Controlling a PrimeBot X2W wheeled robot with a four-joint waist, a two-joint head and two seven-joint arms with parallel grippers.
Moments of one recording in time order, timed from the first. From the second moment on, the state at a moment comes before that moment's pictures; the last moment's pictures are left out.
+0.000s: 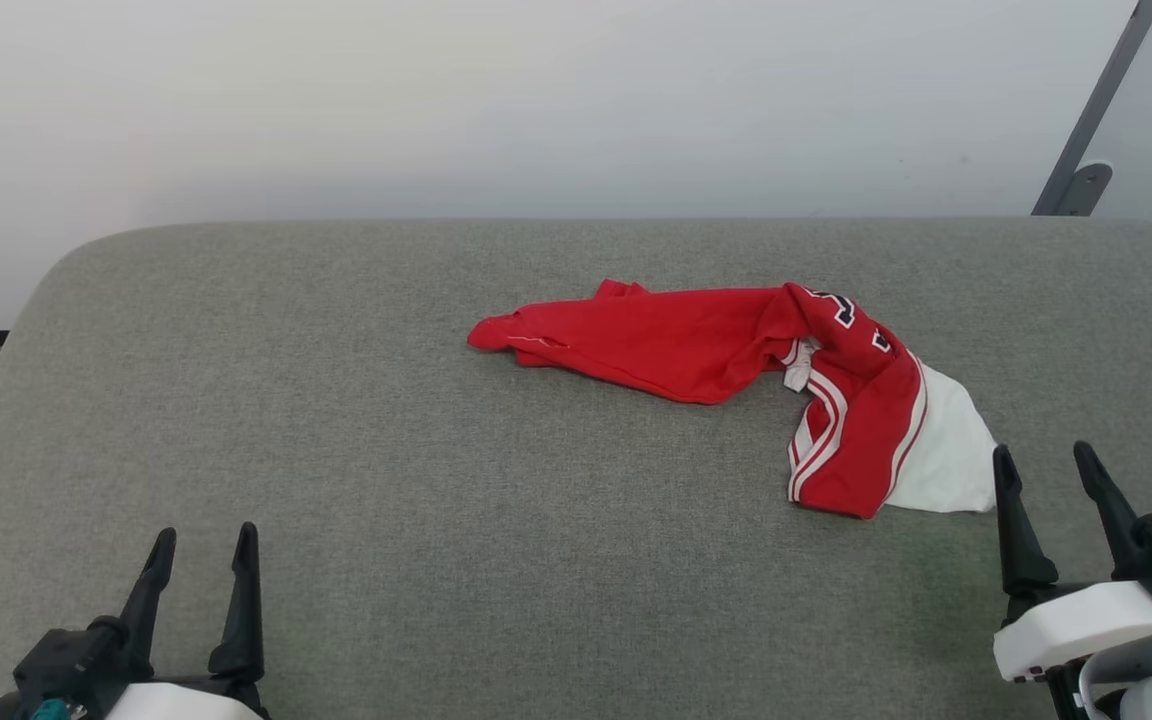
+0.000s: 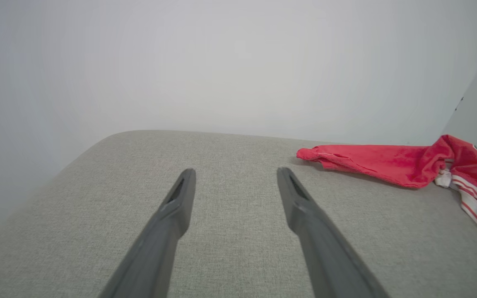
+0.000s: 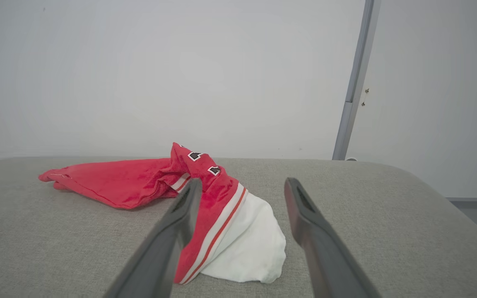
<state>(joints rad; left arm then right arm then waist) 0.07 0.20 0.03 0.16 -0.30 -0.13 -0.26 -0.08 -0.17 -0.09 0.30 0.19 0.13 -0.26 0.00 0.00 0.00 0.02</state>
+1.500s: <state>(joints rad) -0.05 0.12 -0.01 0.21 -0.34 -0.13 -0.26 -0.38 -0.55 0.23 0.35 0.46 0.13 0.60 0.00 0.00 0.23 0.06</state>
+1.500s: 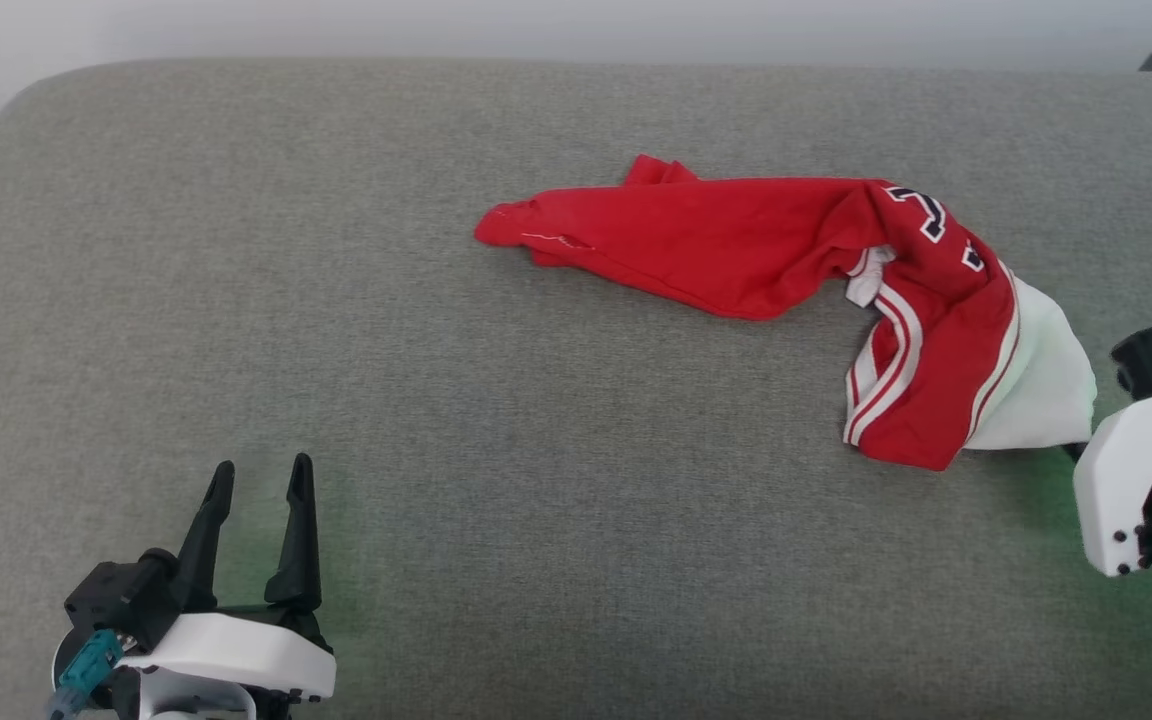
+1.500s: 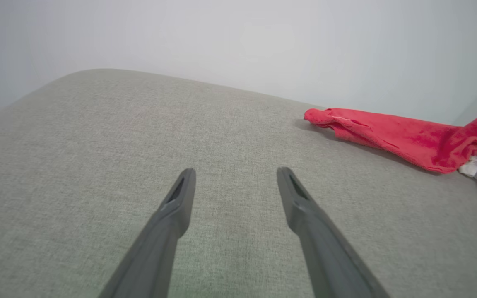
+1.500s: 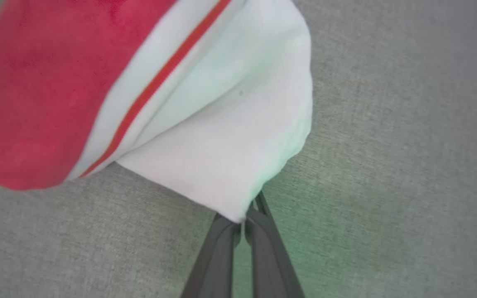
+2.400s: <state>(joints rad) -0.08 0.14 -0.06 0.24 -0.36 -0.13 -0.26 -0.35 -0.55 -0.47 0.55 0.25 0.13 0.38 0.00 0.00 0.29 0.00</state>
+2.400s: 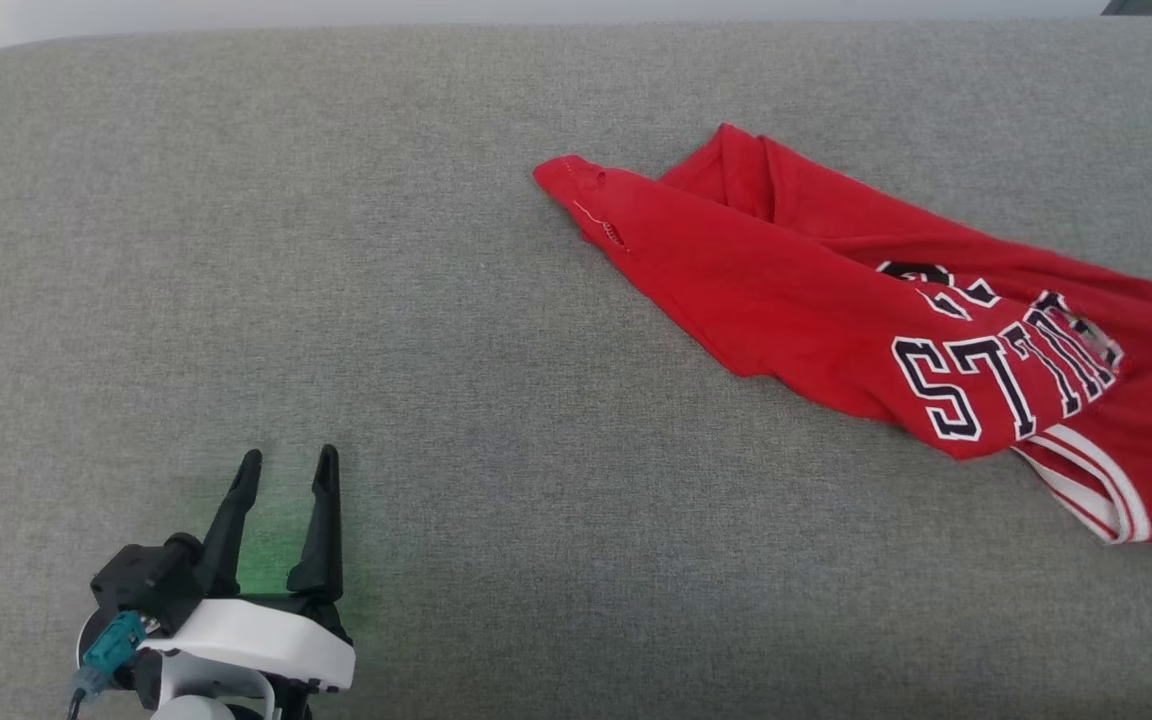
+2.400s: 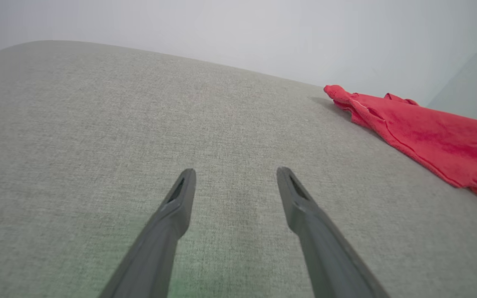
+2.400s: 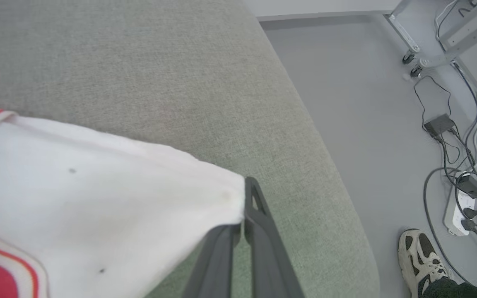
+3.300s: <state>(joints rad) -0.80 0.59 -0.93 0.22 -1.18 -0.13 0.38 -0.33 -0.24 -0.48 0.41 0.21 0.13 0.02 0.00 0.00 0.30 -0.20</state>
